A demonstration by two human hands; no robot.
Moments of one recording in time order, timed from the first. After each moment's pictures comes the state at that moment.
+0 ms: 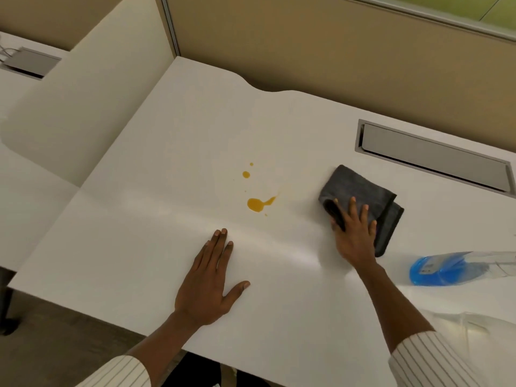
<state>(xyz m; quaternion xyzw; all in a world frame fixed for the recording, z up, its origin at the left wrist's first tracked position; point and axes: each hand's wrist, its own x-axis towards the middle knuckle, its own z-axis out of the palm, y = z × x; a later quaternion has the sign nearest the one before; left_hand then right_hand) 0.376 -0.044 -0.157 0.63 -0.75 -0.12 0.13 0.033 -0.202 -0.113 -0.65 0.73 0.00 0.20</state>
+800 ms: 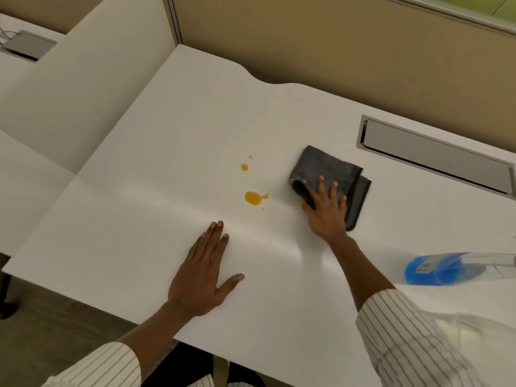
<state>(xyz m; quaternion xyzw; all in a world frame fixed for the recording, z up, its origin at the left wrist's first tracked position) 0.376 -0.044 -0.156 0.64 -0.75 -0.12 0.12 0.090 -0.238 -0.108 -0.72 0.67 0.03 0.20</state>
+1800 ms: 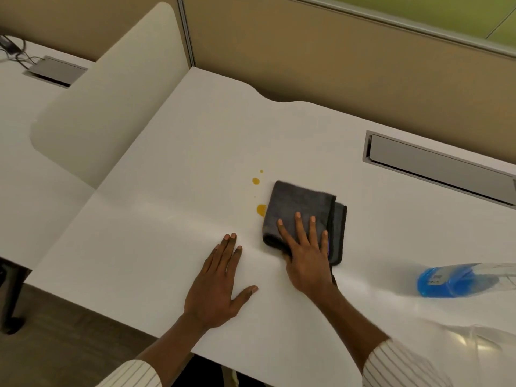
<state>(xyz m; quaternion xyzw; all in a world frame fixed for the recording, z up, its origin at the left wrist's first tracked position) 0.377 -0.044 -0.154 0.64 -0.75 -0.13 0.13 0.146 -0.145 -0.113 -0.78 0.60 0.05 0.15</state>
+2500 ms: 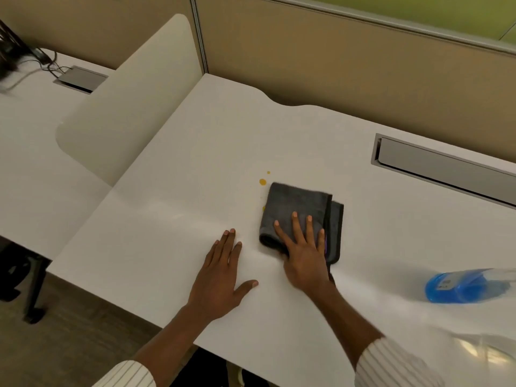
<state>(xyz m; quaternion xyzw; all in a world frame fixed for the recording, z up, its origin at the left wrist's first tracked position) 0.374 -0.047 -0.123 0.67 -0.72 -0.15 0.05 0.155 -0.146 -0.111 -0.81 0.57 0.05 0.16</state>
